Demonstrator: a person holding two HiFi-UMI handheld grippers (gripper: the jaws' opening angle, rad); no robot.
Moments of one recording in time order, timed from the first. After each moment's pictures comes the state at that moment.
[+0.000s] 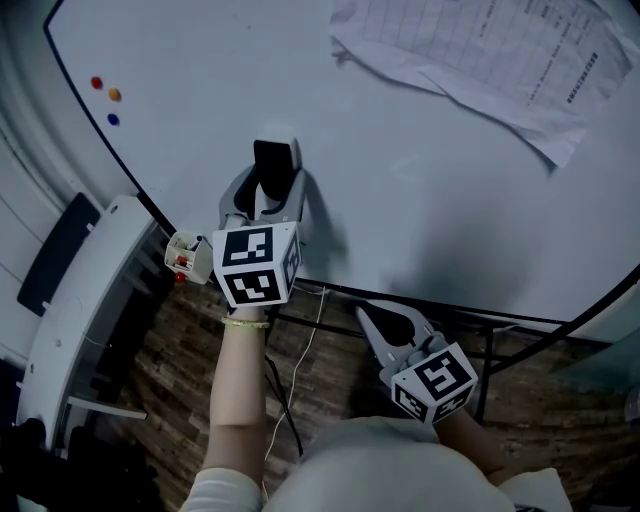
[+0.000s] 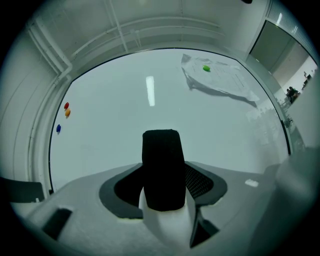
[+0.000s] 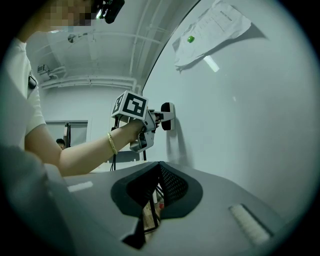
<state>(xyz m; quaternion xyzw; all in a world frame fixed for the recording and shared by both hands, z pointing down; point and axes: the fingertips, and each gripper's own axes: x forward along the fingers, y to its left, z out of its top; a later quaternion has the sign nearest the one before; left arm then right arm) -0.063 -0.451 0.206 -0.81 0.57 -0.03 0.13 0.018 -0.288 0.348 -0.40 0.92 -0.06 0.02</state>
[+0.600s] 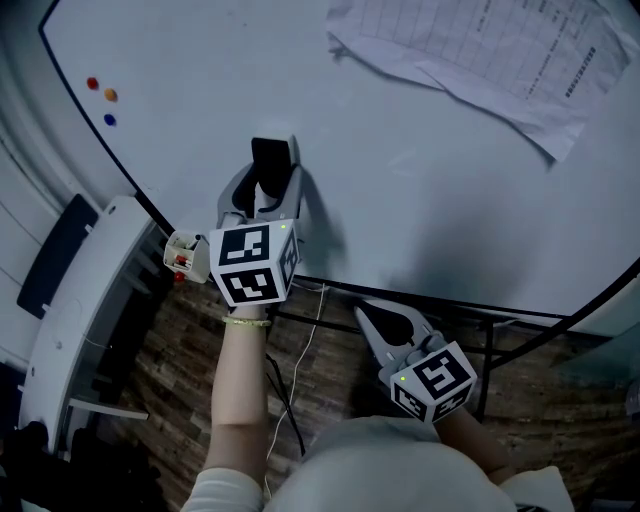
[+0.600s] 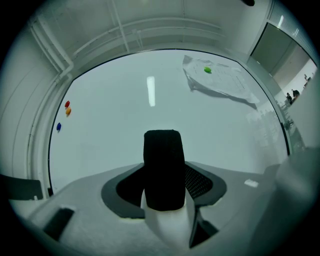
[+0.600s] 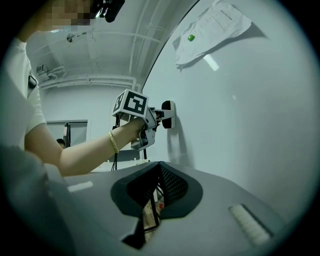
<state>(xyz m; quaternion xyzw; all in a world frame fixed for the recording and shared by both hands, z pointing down) -0.064 -0.451 0.206 -0.81 0.57 -0.02 0.12 0.014 -0.284 0.352 -0.40 0.92 -0.06 0.02</state>
